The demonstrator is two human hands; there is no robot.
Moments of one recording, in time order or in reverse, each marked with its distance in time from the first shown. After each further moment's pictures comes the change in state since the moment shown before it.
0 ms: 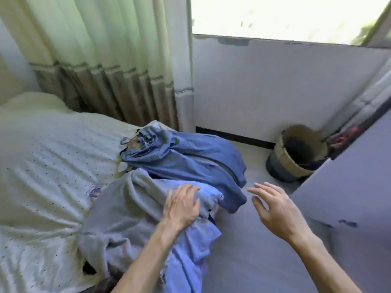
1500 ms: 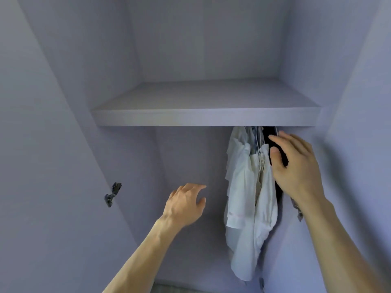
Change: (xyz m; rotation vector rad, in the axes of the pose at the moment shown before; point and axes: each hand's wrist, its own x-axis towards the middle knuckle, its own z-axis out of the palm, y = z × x) left_hand 0.026 0.755 0.077 0.029 -0.394 1.834; right_hand -0.306 0.243 -0.362 -0.762 1.376 1.392
